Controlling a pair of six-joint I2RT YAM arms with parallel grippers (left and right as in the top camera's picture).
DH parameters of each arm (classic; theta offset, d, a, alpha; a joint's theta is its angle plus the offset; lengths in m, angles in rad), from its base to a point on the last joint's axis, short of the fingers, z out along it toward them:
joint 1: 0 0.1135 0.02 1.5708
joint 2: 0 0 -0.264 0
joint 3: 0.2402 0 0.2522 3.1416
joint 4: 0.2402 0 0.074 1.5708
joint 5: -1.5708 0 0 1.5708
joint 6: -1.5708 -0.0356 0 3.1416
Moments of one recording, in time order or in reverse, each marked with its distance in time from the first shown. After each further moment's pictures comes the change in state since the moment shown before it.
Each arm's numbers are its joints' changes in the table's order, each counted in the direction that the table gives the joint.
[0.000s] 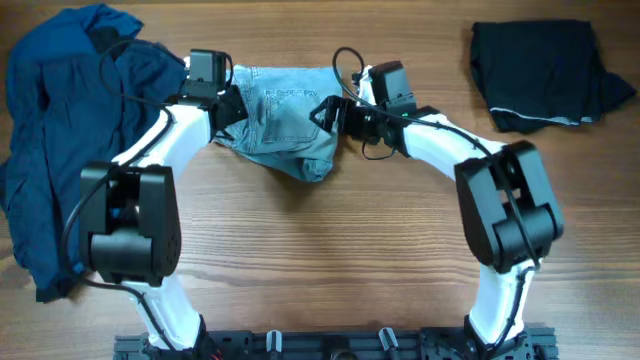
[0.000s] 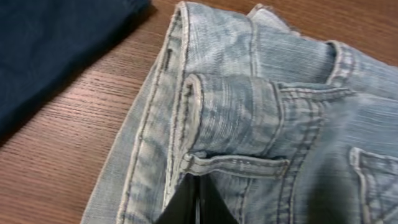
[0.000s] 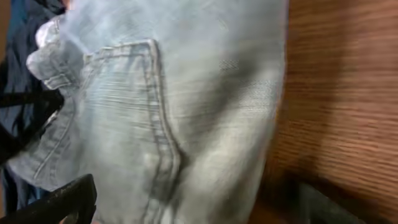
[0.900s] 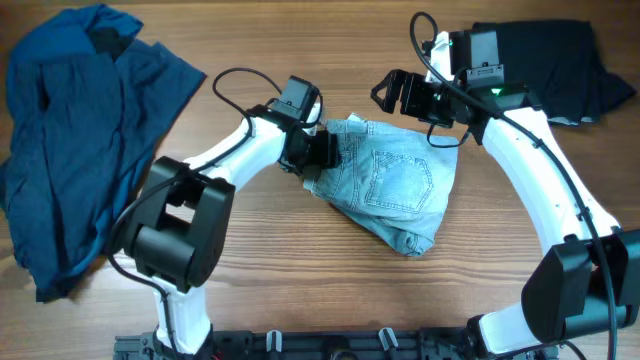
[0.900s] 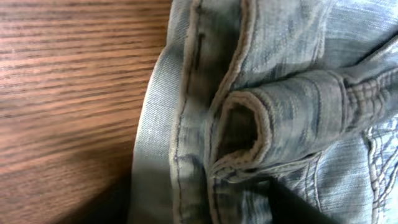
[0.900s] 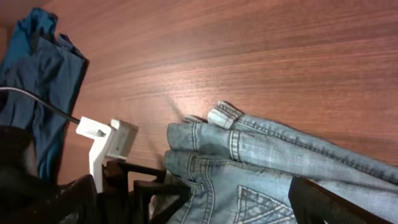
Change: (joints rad) left arm -0.339 -0.043 0.035 0.241 -0.431 0.062; right arm -0.185 0.398 0.099 0.568 -0.108 0.216
